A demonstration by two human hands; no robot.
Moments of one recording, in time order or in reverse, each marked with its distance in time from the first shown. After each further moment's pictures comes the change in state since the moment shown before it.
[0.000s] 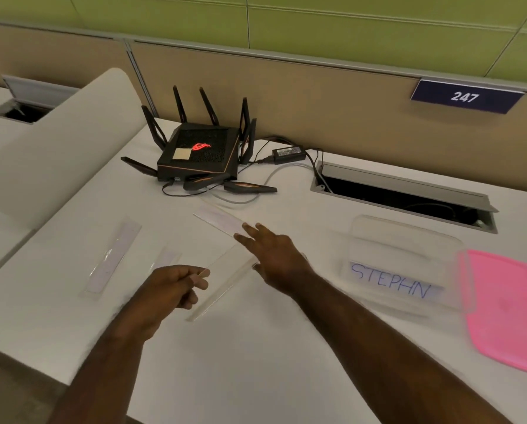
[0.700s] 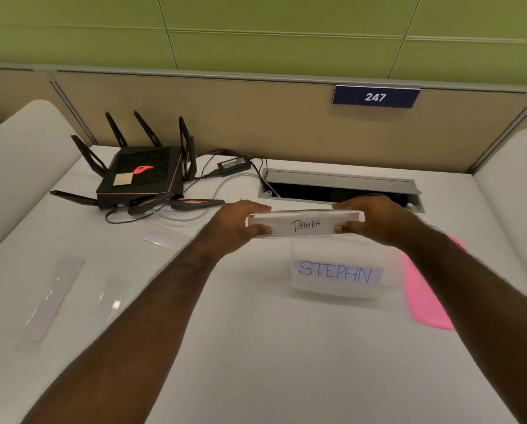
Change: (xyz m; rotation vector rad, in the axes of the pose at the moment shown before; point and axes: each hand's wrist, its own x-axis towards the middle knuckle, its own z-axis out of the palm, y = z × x) left_hand 0.078 0.129 0.171 0.698 -0.189 0.676; right_hand -0.147 0.164 -0.186 0.174 0.034 0.600
